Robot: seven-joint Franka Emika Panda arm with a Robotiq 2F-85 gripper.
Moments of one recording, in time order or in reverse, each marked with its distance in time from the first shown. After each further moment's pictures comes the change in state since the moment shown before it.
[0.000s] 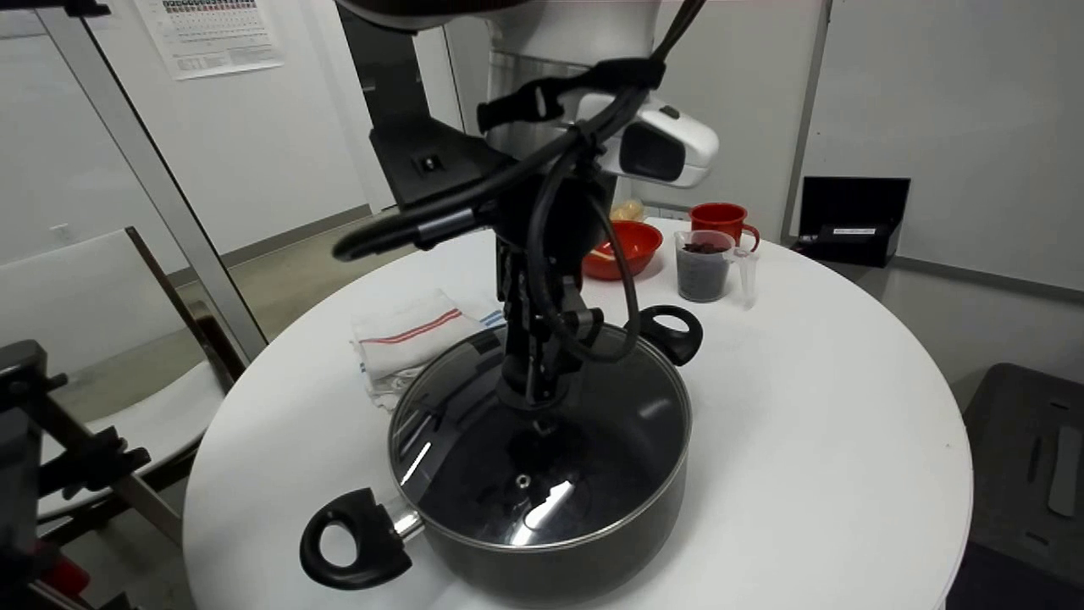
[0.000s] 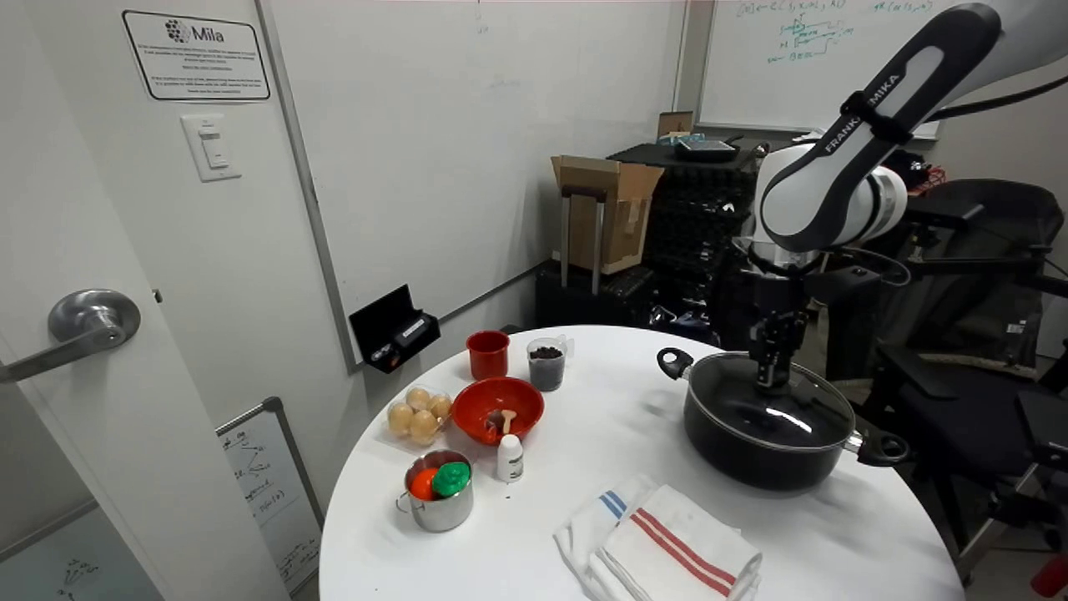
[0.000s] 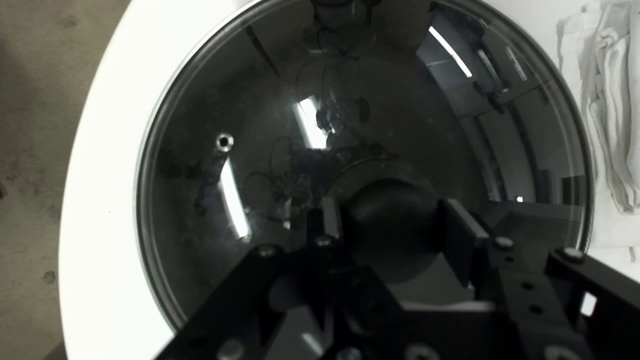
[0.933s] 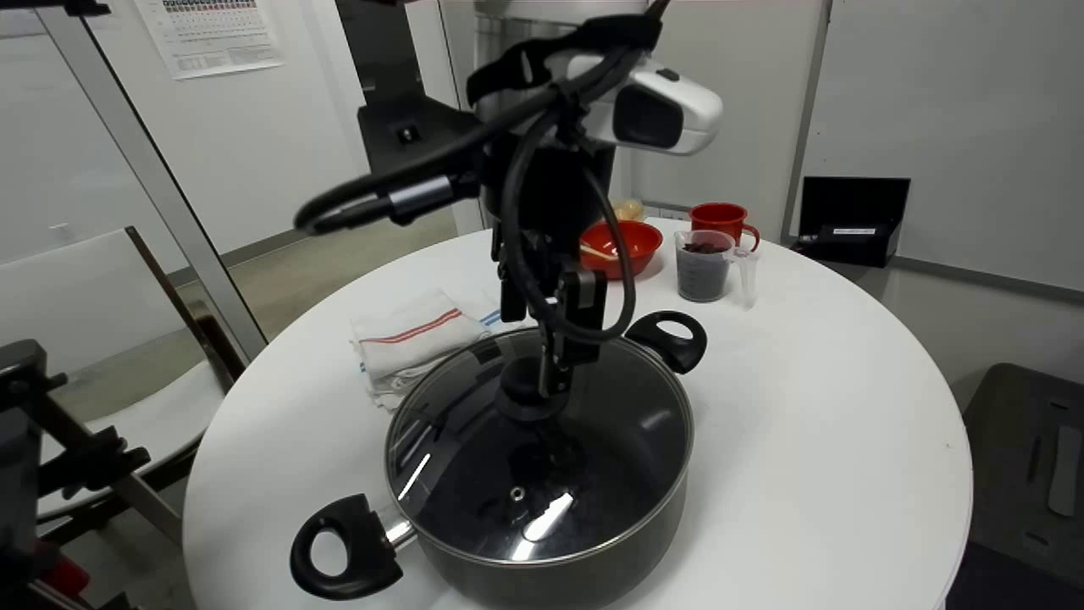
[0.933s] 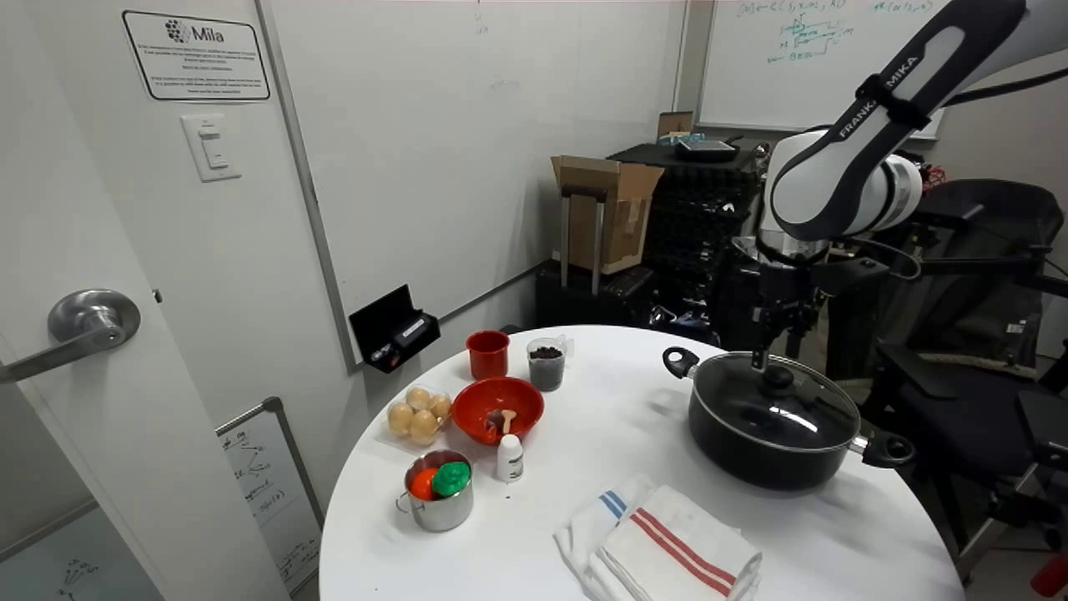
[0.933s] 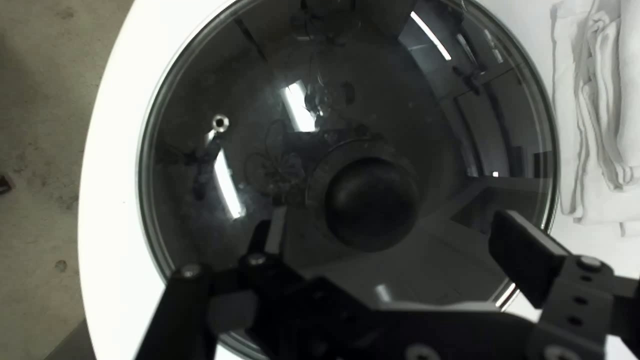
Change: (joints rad) arm -0.002 -0.054 -0.002 -0.046 0.011 0.038 0.010
